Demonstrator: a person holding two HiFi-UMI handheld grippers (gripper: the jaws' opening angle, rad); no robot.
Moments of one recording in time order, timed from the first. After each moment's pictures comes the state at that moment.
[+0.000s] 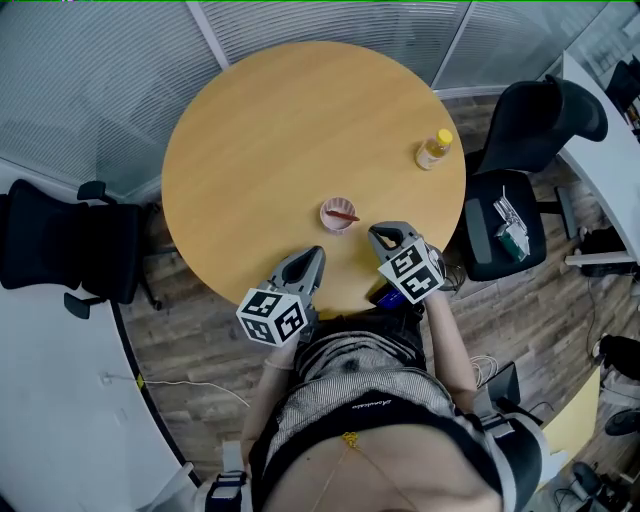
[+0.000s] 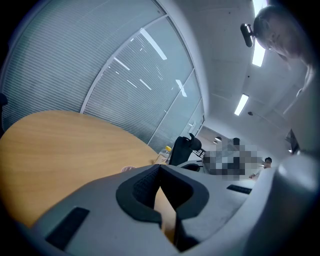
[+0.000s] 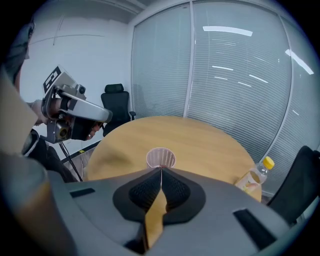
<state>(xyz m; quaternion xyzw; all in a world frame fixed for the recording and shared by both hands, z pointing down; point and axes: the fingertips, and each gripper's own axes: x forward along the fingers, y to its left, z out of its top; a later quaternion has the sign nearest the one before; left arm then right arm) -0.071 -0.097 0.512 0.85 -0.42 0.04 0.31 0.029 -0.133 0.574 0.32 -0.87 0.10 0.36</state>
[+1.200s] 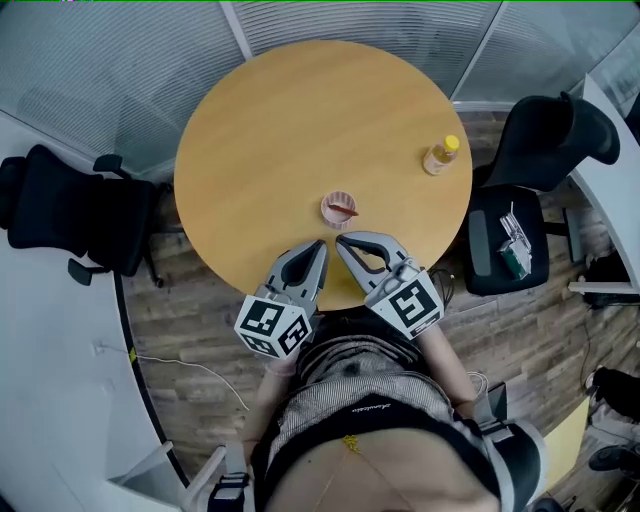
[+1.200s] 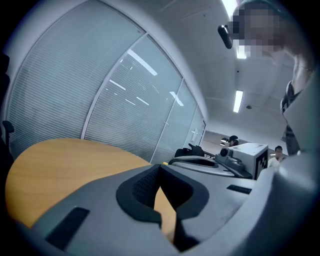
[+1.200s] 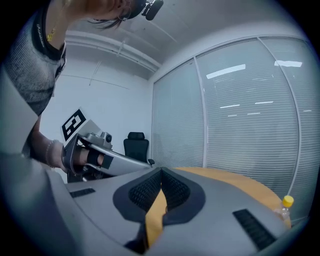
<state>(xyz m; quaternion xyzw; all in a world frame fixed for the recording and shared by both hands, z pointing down) -0.043 -0.077 0.437 0.85 -0.48 0.00 0.21 -0.021 -0.079 0.430 0.24 -0.97 0.00 0.10</state>
